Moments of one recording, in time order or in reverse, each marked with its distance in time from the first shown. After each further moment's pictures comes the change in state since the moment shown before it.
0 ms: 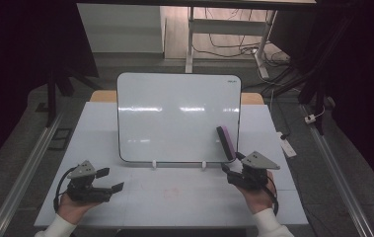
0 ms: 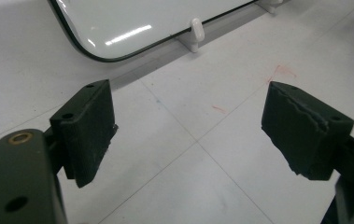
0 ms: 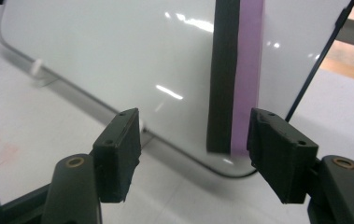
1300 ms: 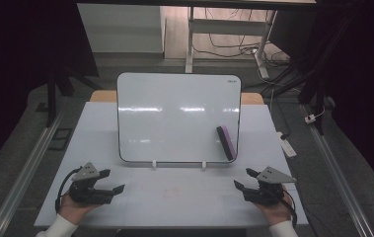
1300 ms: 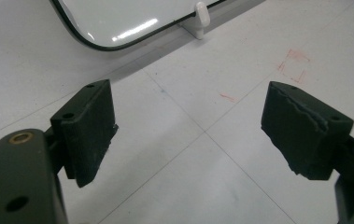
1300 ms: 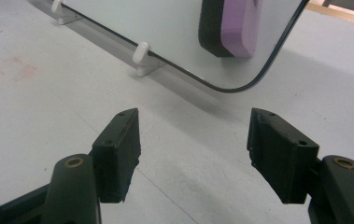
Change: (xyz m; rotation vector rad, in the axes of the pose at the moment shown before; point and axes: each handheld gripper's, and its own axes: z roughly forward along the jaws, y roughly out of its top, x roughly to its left) left arm -0.001 -0.005 0.006 0.029 0.029 0.038; right arm -0.026 -0.051 -0.025 0.067 0.109 -0.021
